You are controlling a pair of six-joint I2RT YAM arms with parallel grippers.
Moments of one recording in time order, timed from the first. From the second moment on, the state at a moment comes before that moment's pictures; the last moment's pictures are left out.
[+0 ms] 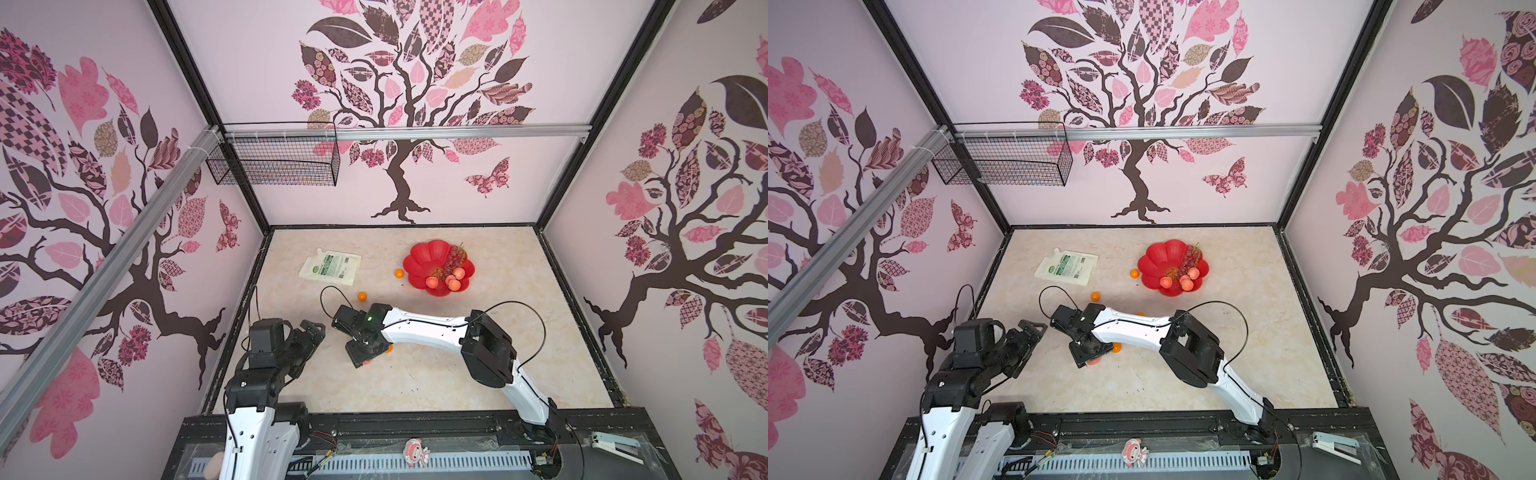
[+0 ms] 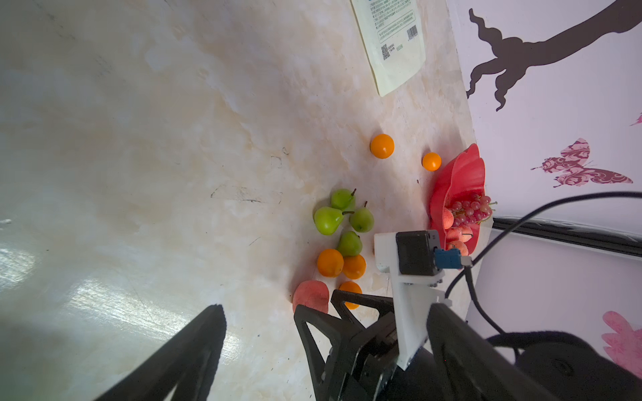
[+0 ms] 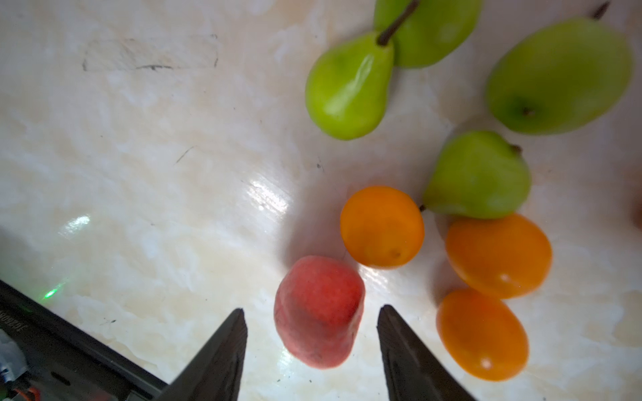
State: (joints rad) left arm 0.03 0.53 0.63 -0.94 0.26 -0.92; right arm 1.16 2.25 1.87 -0.94 0.00 0.60
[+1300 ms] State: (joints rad) left arm 0.03 0.53 0.63 -0.93 0.27 -0.91; right arm 1.16 2.34 1.94 -0.98 0.03 0.57
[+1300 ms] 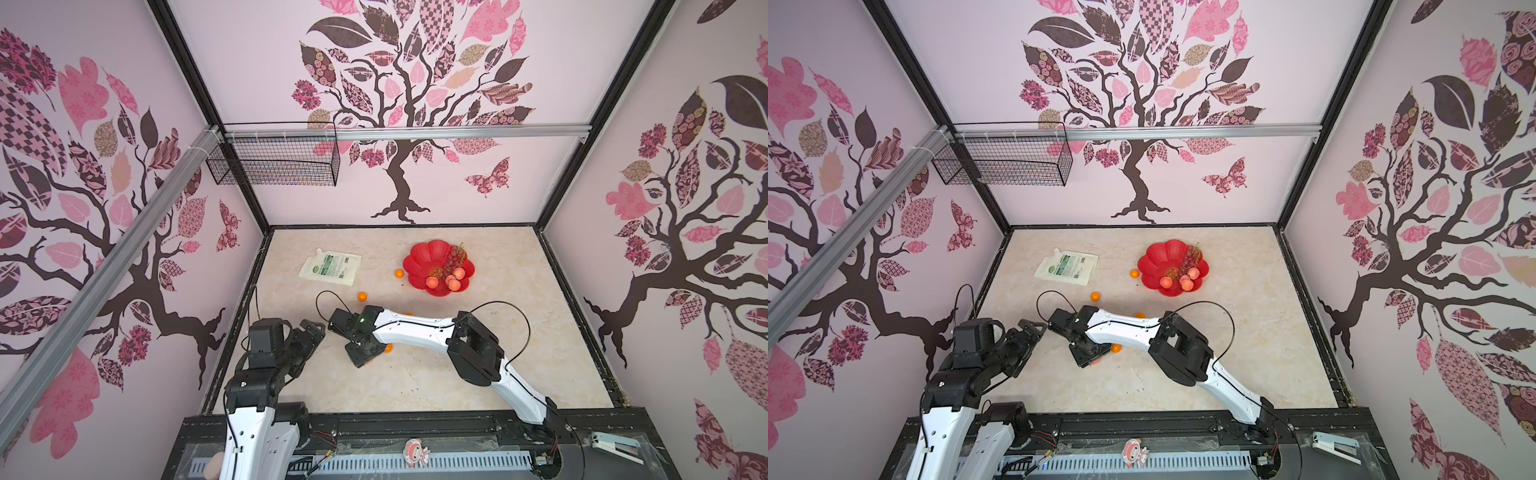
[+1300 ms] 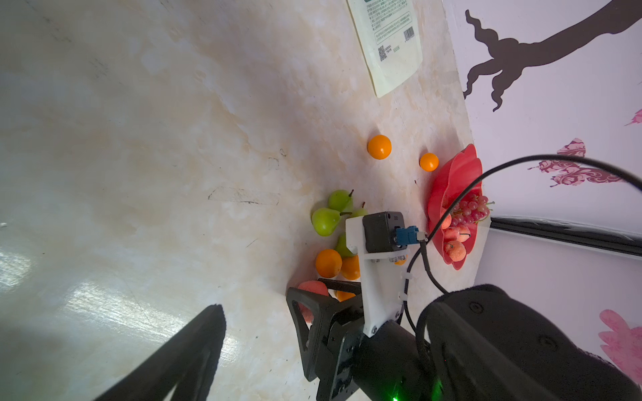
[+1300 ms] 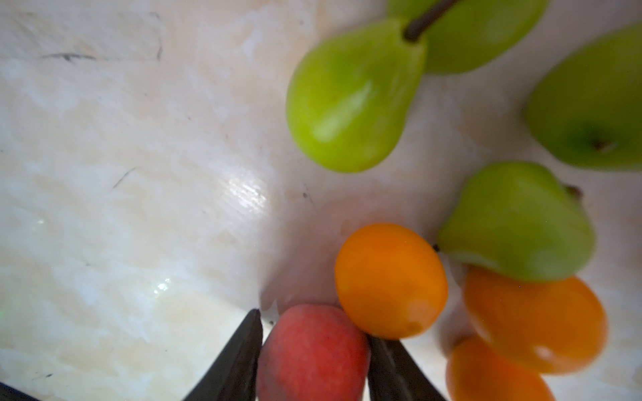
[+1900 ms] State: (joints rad) left arm -0.11 0.57 0.62 -0.78 0.36 -0.89; right arm 1.11 2.00 1.65 -0.90 0.00 0.62
